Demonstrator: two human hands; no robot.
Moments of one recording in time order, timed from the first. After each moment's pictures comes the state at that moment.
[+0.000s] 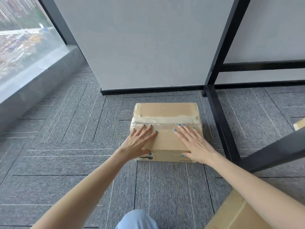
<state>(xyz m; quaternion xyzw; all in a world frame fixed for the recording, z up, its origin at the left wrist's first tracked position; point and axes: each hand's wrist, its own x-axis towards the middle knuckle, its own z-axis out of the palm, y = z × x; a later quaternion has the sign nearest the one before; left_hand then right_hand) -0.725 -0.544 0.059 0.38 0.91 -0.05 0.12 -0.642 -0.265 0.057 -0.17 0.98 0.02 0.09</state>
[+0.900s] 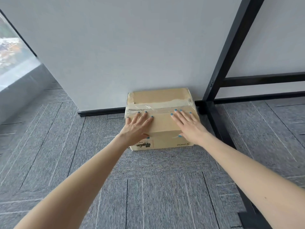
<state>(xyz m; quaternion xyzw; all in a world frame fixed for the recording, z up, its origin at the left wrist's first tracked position) -0.923 -0.469 0.052 0.36 0.93 -0.02 0.11 -0.848 -0.218 0.047 -0.09 0.99 0.09 0.08</state>
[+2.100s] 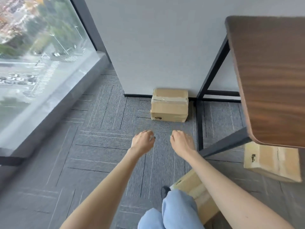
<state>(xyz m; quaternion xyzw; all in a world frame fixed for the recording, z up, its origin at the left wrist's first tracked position) -0.586 -0.528 0.474 0.08 0.96 0.18 0.21 -0.551 -0.352 0.493 0.02 0.98 -0.16 0.12</state>
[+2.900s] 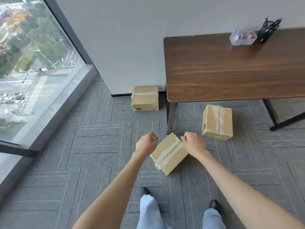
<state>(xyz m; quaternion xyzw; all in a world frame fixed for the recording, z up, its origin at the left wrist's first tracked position) -0.280 -0.371 0.725 0.04 0.94 0.24 0.25 -0.225 -0.172 0.739 0.14 0.96 -0.19 0.13</state>
